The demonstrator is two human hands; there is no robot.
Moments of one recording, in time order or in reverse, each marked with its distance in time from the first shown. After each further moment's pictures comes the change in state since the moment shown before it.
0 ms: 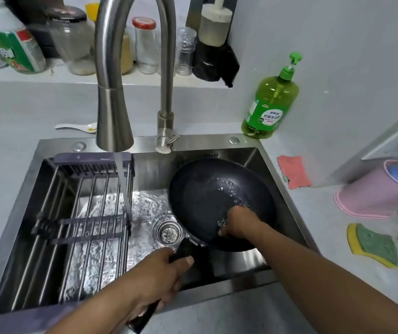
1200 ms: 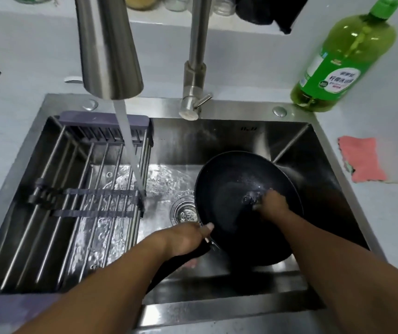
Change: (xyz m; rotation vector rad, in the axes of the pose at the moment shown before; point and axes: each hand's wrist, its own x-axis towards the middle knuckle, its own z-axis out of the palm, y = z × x) left_hand 0.144 -0.030 -0.013 0.334 -0.062 -0.137; right_hand 0.124 0.039 0.062 0.114 0.082 0.104
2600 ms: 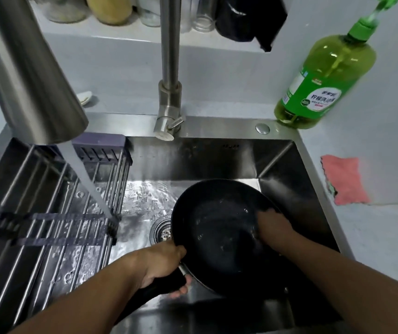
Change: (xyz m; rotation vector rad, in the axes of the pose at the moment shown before) left_hand 0.001 0.026 0.003 -0.438 -0.050 -0.161; right_hand -0.004 0.030 -0.030 -0.521 -0.013 -0.280
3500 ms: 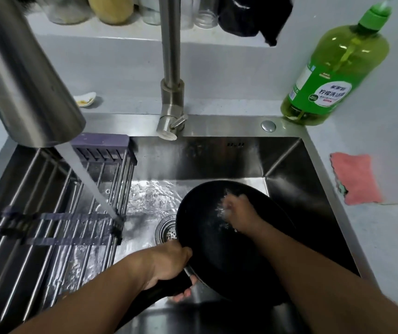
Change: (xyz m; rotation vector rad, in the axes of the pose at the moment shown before) left_hand -0.007 0.002 -0.001 0.047 -0.031 0.011; right_hand 0.047 -0.064 0.010 0.706 0.123 -0.128
